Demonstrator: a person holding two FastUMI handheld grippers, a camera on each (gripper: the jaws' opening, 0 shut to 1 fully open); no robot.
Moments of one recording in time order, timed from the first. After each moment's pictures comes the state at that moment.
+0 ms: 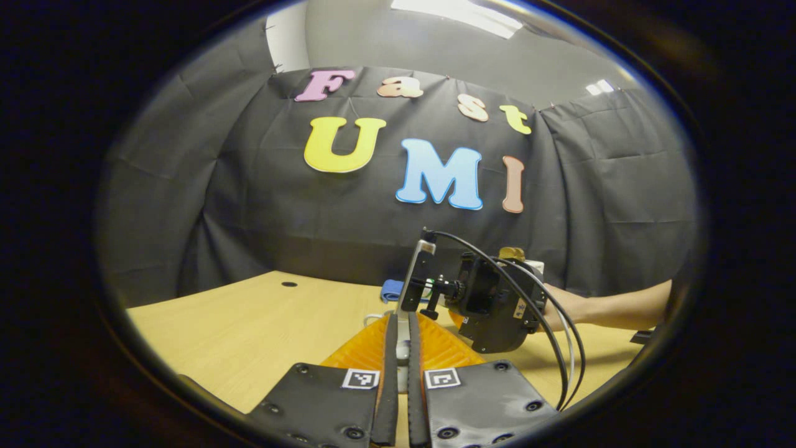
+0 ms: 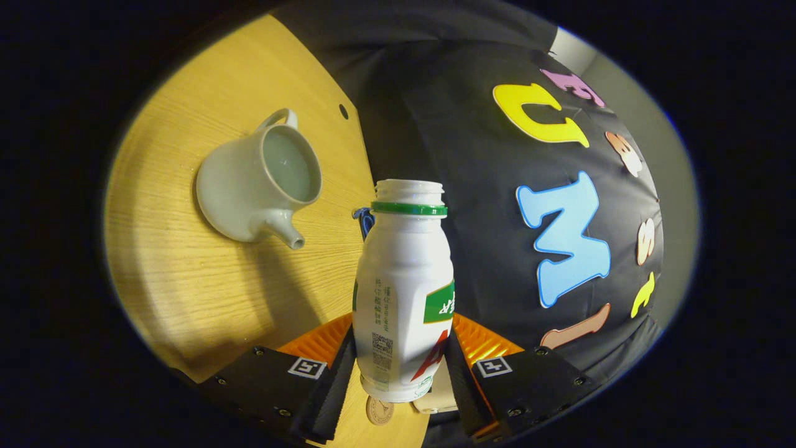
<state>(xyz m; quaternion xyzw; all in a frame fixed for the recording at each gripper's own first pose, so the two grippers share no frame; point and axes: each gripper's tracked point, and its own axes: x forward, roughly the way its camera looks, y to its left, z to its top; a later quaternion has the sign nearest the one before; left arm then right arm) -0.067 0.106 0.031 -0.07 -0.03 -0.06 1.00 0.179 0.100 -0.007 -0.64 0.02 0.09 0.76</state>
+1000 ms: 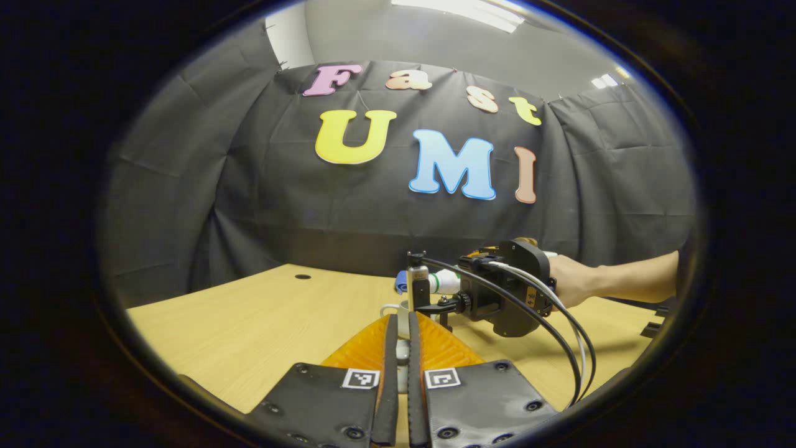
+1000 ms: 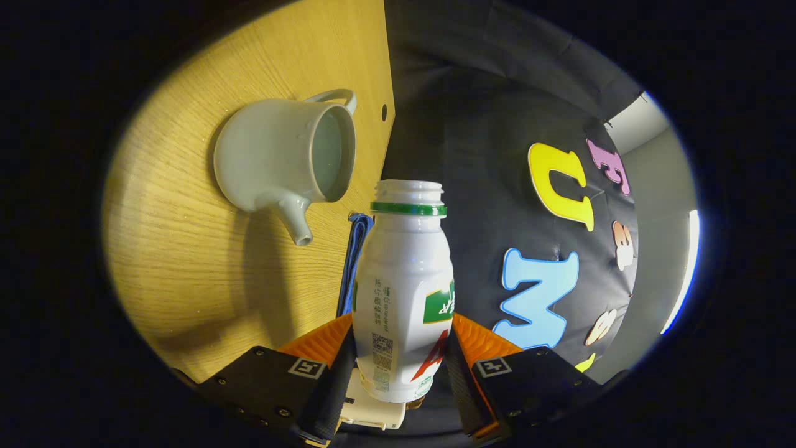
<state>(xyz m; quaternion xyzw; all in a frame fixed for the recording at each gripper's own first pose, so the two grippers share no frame) -0.064 0.123 0.016 -0.06 -0.01 -0.04 1.00 0.189 0.119 0.017 -0.76 -0.06 0.07 0.64</state>
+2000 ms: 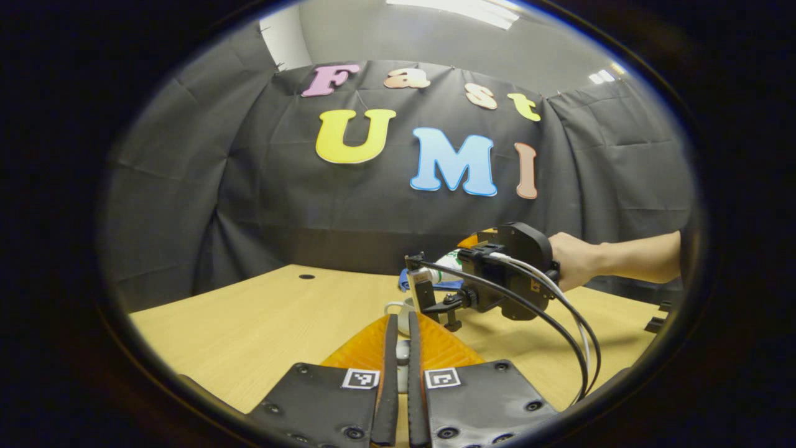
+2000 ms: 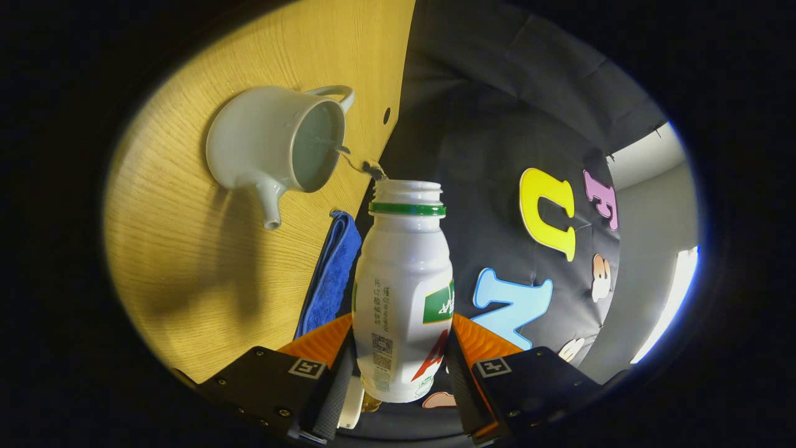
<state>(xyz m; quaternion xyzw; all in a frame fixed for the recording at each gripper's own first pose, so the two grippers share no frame) -0.067 0.126 0.013 -0.05 0.00 -0.03 1.00 0.192 0.127 0.049 -0.81 -0.11 0.06 0.58</state>
